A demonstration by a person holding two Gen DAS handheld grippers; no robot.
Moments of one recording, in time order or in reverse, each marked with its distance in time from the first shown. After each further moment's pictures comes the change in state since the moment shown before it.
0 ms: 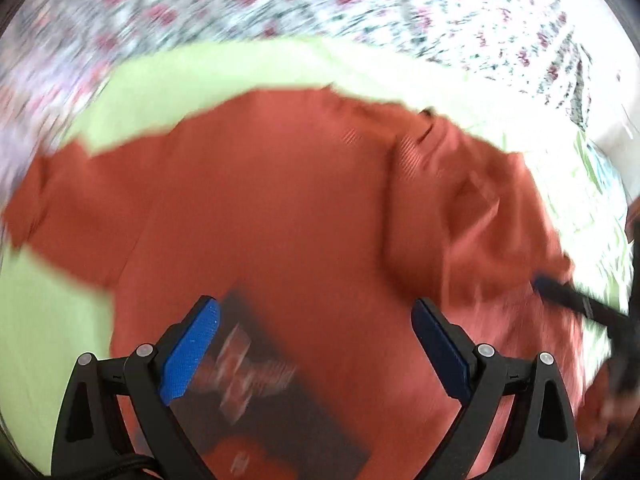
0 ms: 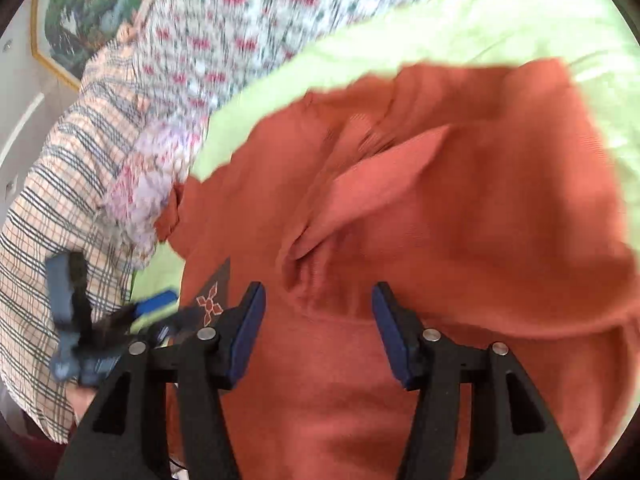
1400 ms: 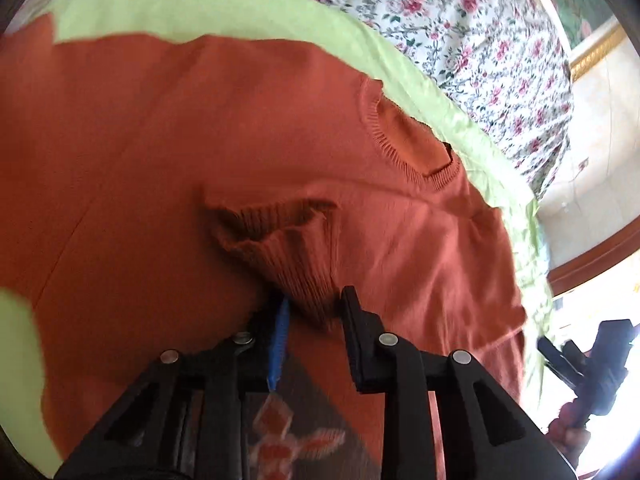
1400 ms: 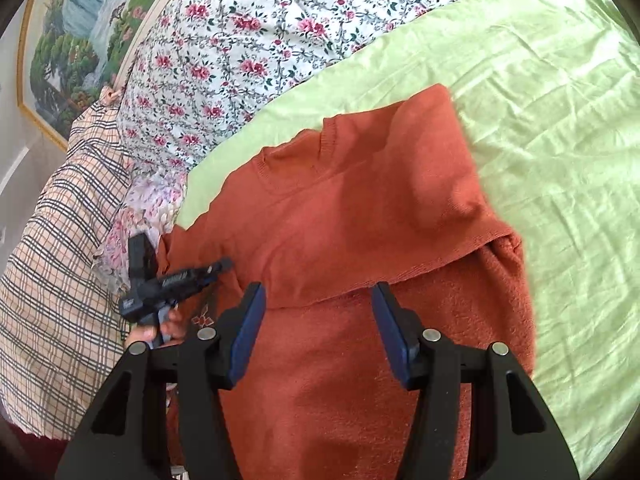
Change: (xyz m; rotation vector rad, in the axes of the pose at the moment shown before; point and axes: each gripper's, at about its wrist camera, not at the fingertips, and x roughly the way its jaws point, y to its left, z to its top) left arm 0.062 0.107 -0.018 -0.283 0.038 -0.390; right arm -0.057 -0.027 -0.021 0.104 -0.135 -0.060
